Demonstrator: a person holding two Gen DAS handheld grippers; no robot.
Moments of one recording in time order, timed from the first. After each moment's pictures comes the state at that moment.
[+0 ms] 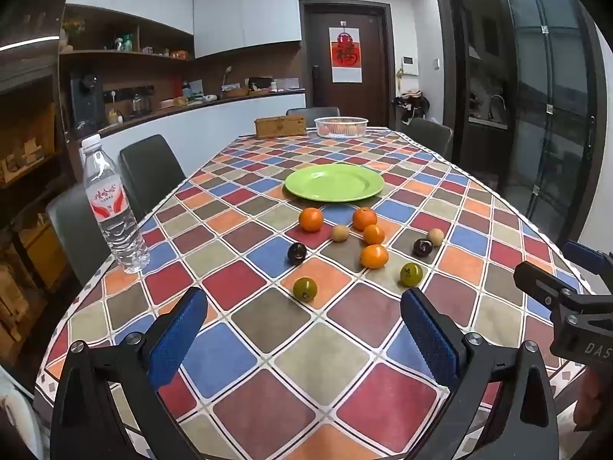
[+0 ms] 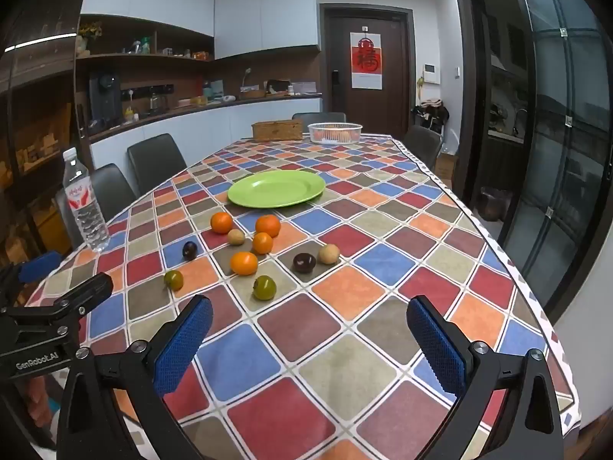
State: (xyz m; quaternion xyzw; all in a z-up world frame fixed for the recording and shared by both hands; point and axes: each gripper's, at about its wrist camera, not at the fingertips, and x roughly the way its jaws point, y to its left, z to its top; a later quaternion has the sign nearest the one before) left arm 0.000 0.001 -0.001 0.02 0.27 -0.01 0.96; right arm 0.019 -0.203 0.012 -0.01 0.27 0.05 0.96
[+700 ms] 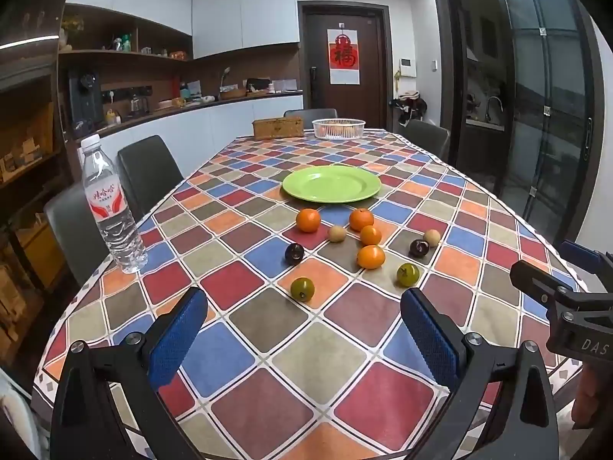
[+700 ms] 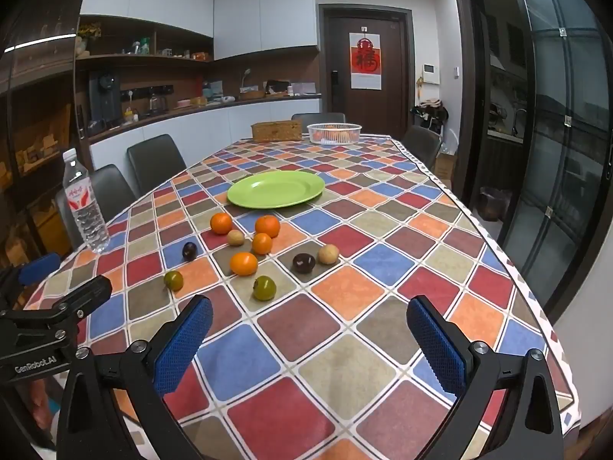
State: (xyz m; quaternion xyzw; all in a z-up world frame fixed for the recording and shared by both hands) left arm -0.003 -0.001 0.000 0.03 0.27 -0.01 0.96; right arm 0.018 -0.203 0.013 -0.01 0.27 0.05 0.96
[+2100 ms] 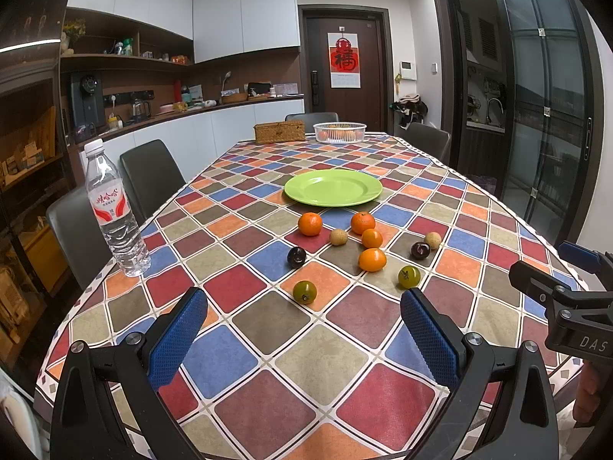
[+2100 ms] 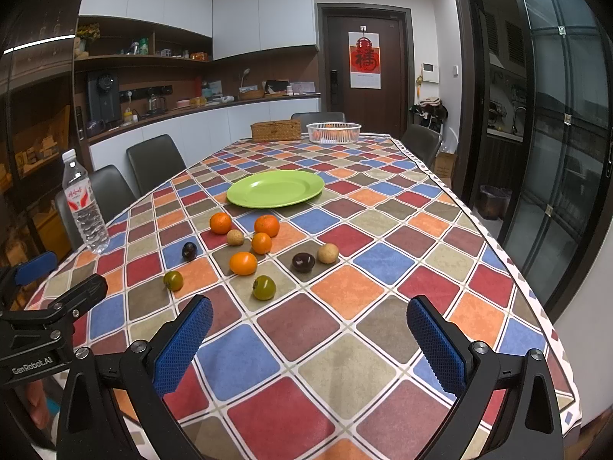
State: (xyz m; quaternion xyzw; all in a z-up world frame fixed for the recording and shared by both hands) left arm -0.003 0.003 0.006 0.03 0.26 -0.01 0.96; right arm 0.019 -0.204 0.012 -0.01 0.27 0.05 0.96
